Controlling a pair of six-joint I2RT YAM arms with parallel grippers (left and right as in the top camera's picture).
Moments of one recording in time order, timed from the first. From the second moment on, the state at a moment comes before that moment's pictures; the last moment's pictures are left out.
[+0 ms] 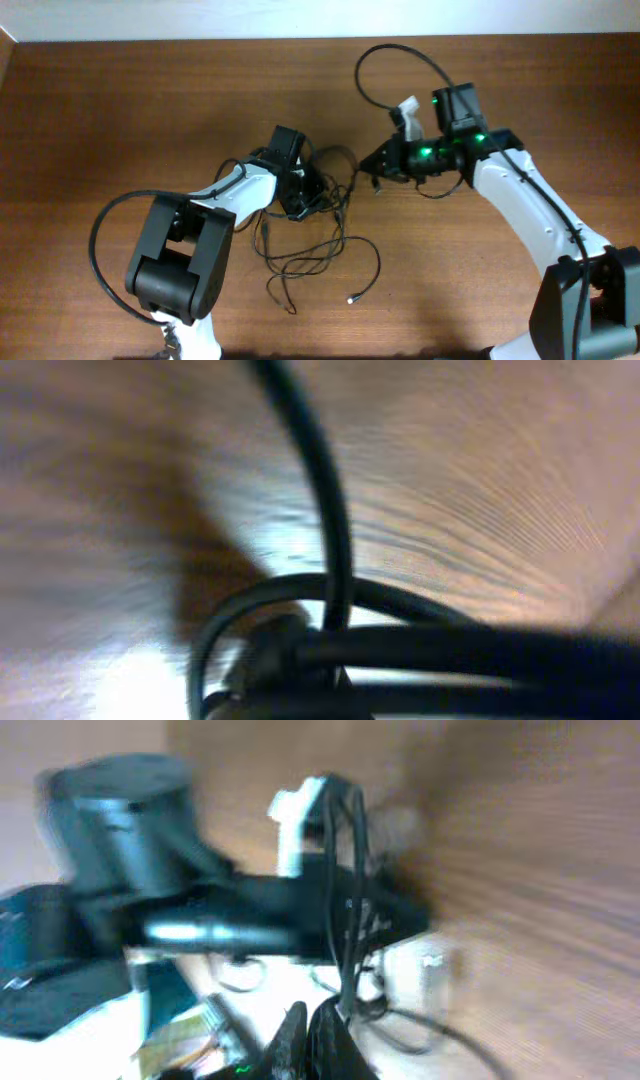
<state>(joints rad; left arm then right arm) -0.35 1.96 1.11 -0.39 0.51 -0.92 0.22 1.70 1.24 -0.61 -0.86 0.40</state>
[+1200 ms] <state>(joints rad) -0.29 1.97 1.09 -0.11 0.95 -0.54 0.14 1.67 1.26 -0.83 -0.32 0.50</state>
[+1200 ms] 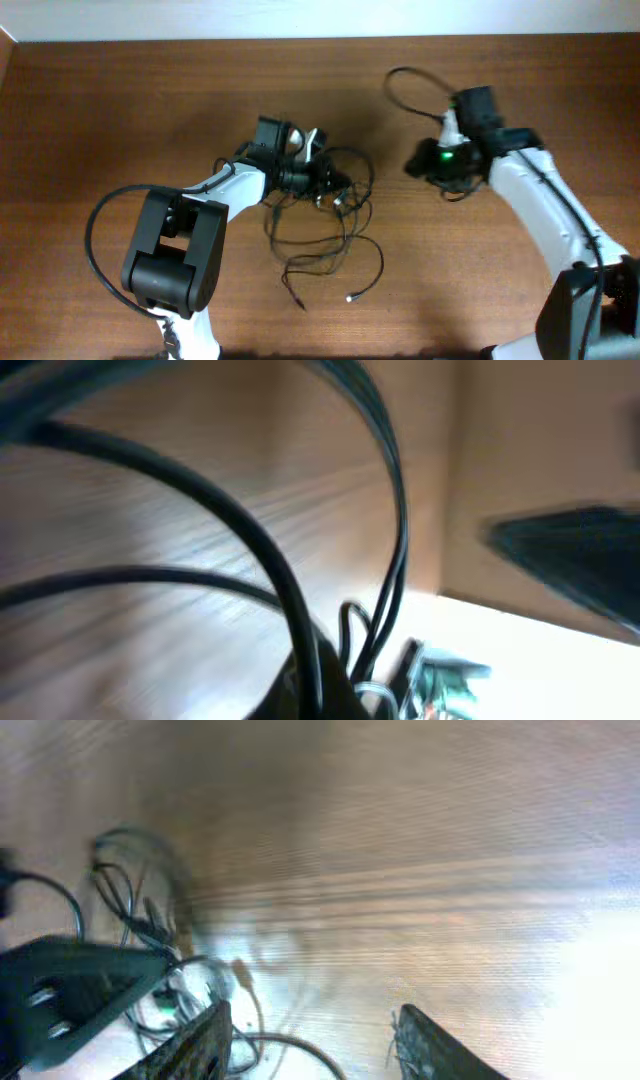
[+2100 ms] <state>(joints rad) -0.25 1.97 1.09 0.39 1.44 -0.90 0.02 1.67 1.00 -0.60 -0.72 0.65</state>
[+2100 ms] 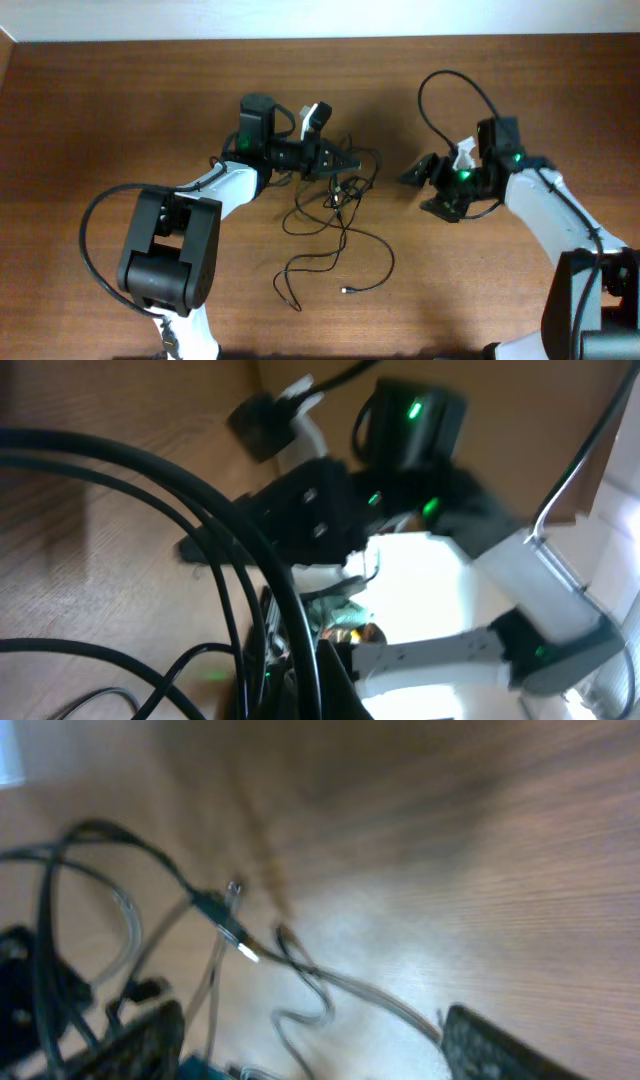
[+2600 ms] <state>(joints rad) -0.25 1.98 1.09 0.57 1.40 -1.28 0.18 1.72 0.83 0.22 -0.96 1.09</state>
